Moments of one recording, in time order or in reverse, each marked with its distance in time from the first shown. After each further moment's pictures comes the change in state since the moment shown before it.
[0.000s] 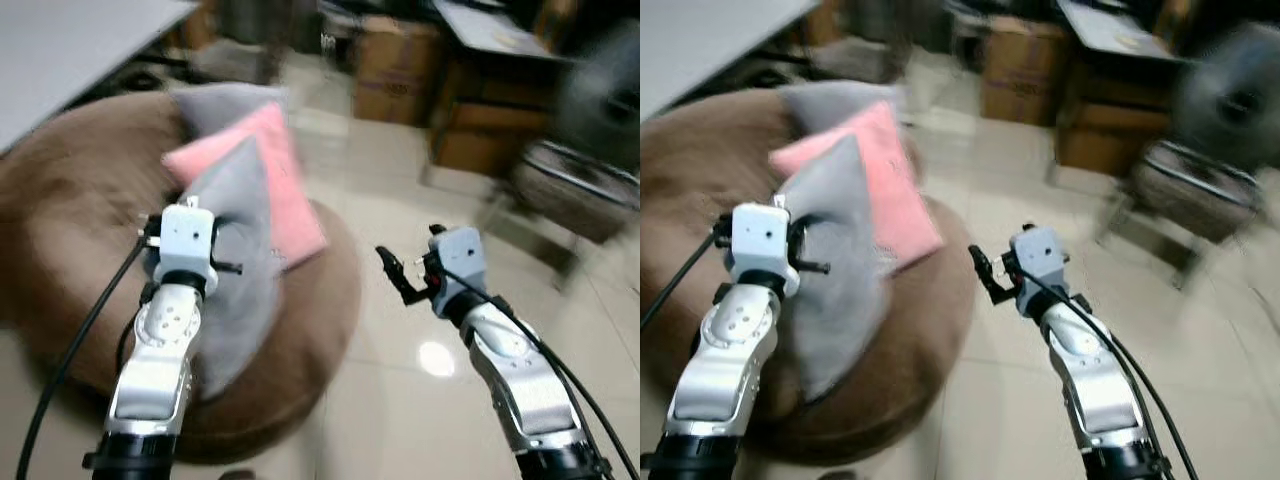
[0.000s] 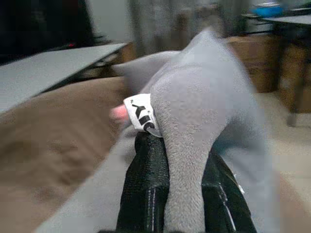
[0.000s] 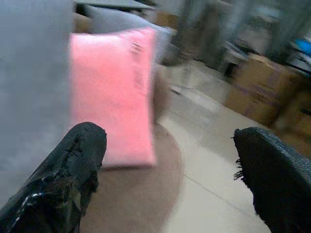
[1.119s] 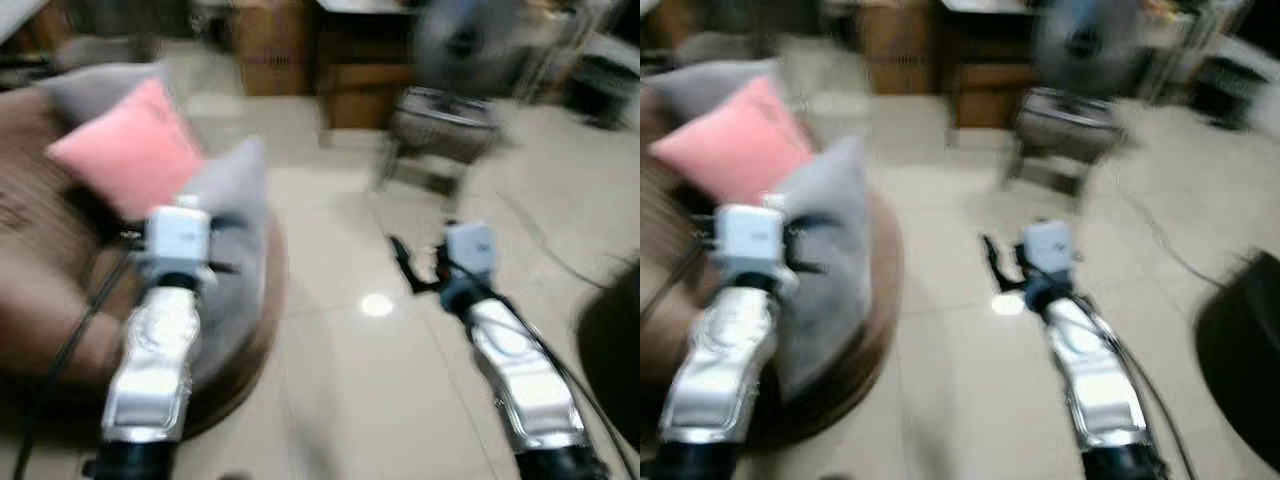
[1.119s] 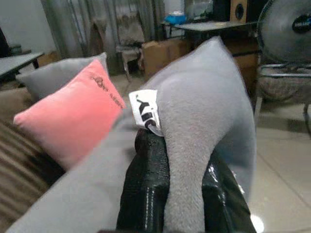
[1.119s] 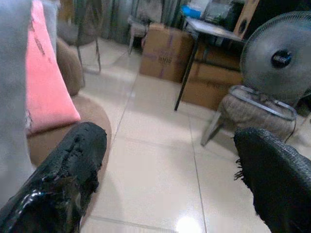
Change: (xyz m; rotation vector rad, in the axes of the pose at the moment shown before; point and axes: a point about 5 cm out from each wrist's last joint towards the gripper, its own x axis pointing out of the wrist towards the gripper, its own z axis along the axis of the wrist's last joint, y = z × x) left arm -0.005 -0.005 0.001 -0.027 -0.002 -0.007; right arm -0.004 -0.014 -0.001 0.035 0.001 -0.142
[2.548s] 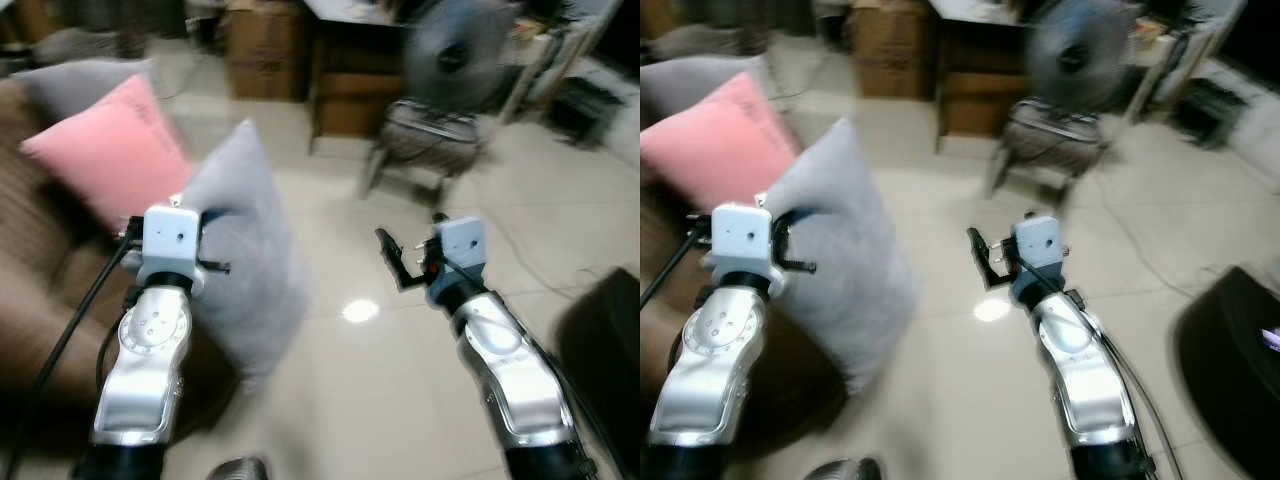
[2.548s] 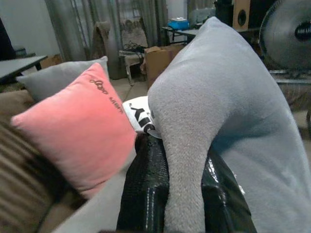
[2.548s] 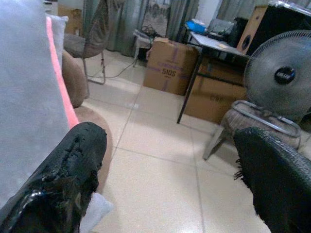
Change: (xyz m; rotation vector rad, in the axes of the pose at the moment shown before) left arm -0.003 0.007 0.001 0.021 -0.006 0.014; right arm 0.005 0.009 0.012 0.022 -0.057 0.014
